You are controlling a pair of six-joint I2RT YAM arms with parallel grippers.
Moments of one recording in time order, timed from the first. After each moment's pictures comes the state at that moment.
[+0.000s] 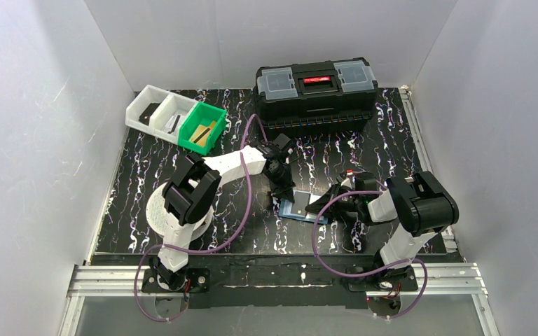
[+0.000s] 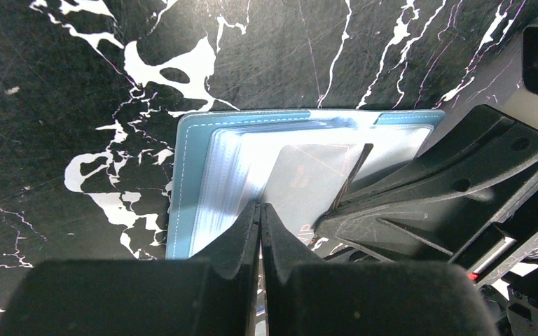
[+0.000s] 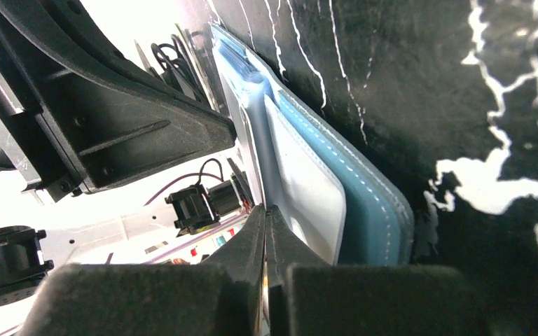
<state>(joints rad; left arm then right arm) -0.77 2.05 1.47 -0.67 0.28 -0.89 0.22 1.69 0.29 0.70 -0.91 1.13</state>
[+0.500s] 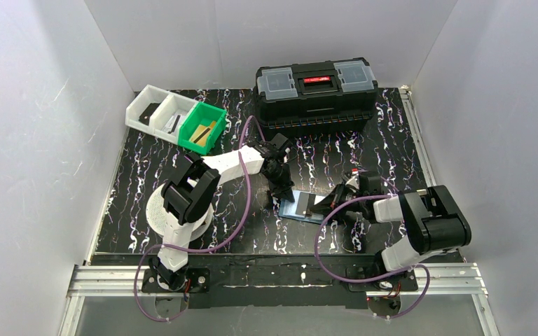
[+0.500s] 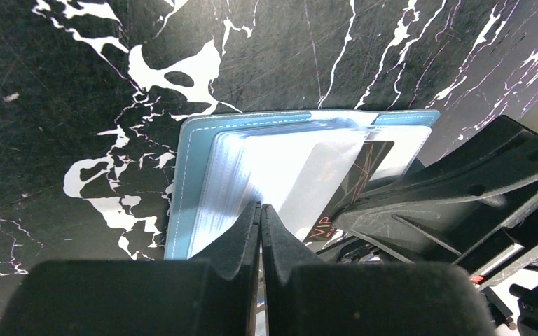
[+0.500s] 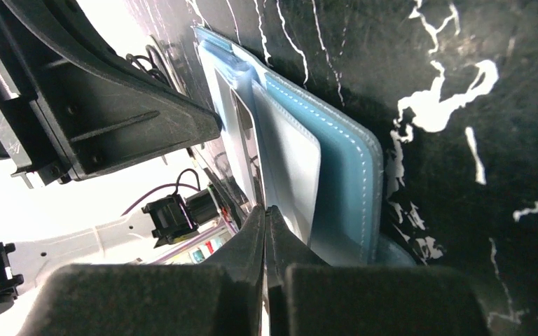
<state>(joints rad) -0.75 2.05 1.45 -0.65 0.32 -0.90 0.18 1.55 0.30 0.45 -0.86 1.01</state>
